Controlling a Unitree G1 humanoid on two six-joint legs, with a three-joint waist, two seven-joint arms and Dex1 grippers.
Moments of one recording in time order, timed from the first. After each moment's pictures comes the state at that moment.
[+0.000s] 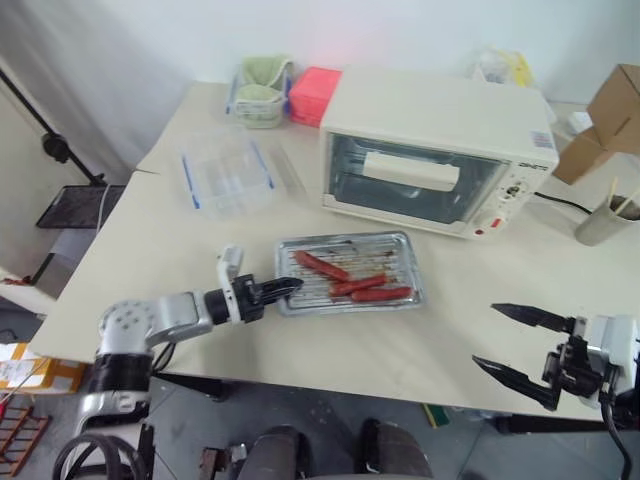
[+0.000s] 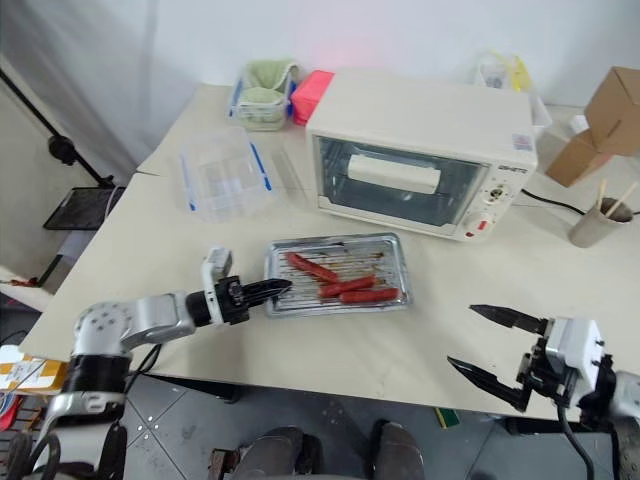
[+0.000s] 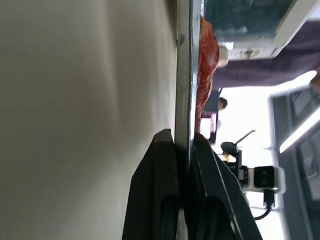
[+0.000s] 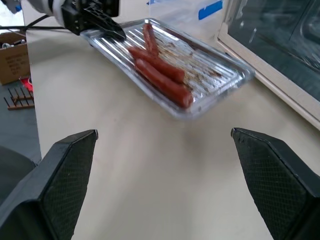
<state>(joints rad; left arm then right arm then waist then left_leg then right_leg) -0.55 0.45 0.10 0.34 -1.53 1.33 -0.10 0.40 -0.70 -0.51 -0.33 0.62 0.02 1.21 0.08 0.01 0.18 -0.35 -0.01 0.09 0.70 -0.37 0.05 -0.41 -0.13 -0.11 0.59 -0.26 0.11</state>
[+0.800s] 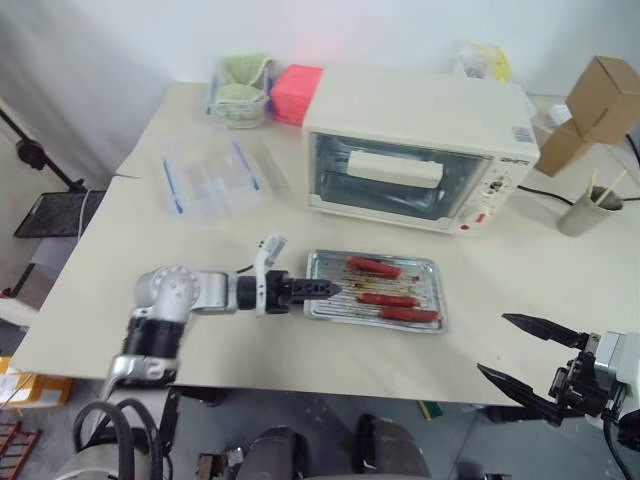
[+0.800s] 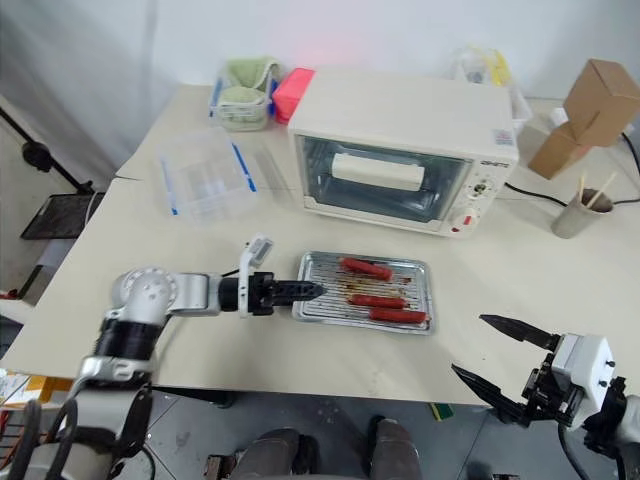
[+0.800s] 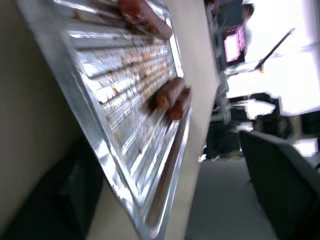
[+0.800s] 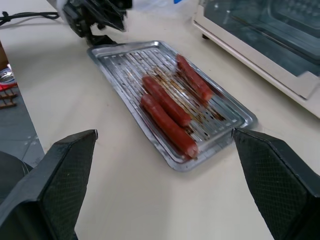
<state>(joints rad) -0.51 0.55 -0.02 0.04 -0.96 1.22 -0.61 0.44 -0.66 -0.53 -0.38 0.61 0.01 1.15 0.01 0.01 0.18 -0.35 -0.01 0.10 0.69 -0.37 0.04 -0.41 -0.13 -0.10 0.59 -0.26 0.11</state>
